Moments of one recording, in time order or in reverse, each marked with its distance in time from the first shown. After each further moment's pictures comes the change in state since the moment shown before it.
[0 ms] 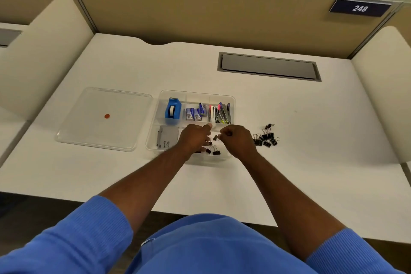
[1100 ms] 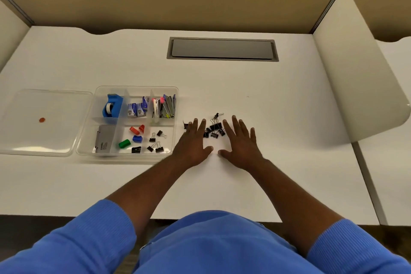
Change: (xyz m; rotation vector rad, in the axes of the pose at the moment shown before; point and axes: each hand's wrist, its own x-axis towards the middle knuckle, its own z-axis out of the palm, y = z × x) left_hand 0.022 -0.018 0.188 0.924 -0.108 0.423; right_hand 0.001 0.200 -0.119 -0.530 -0.162 -0.173
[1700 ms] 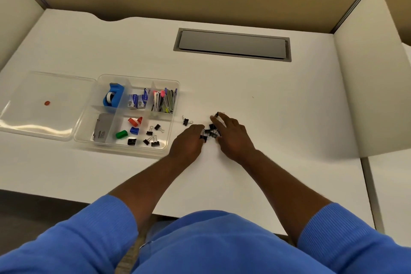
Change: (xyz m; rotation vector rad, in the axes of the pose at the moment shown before) left_hand 0.001 0.011 0.010 -0.091 0.233 -0.057; right_hand 0.039 0.003 -0.008 -0.007 0.041 -0.230
